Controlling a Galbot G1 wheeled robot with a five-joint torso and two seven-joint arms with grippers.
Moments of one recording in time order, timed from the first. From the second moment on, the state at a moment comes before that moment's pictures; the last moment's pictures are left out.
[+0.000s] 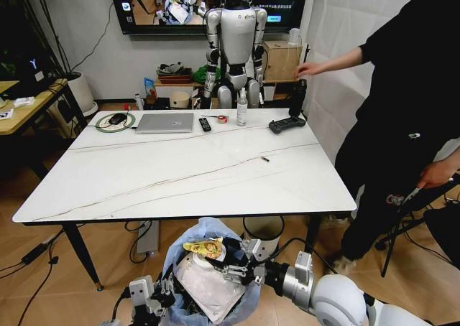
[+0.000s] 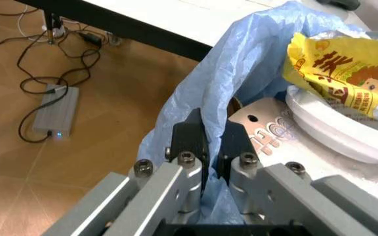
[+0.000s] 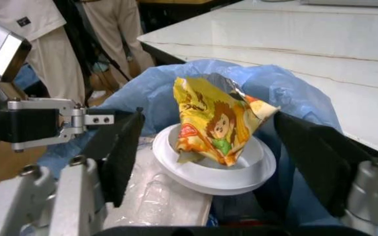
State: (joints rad) left arm 2.04 -1.54 -0.51 -2.34 -0.37 0.22 -0.02; right arm -1.14 0.74 -0.22 2.11 0.66 -0.11 -0.19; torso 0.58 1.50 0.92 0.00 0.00
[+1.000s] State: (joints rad) left arm 2.03 -1.54 -0.51 -2.32 -0.37 0.22 -0.02; right arm -1.17 0.68 -0.18 2.26 0.70 -0.12 -0.17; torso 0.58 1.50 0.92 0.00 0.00
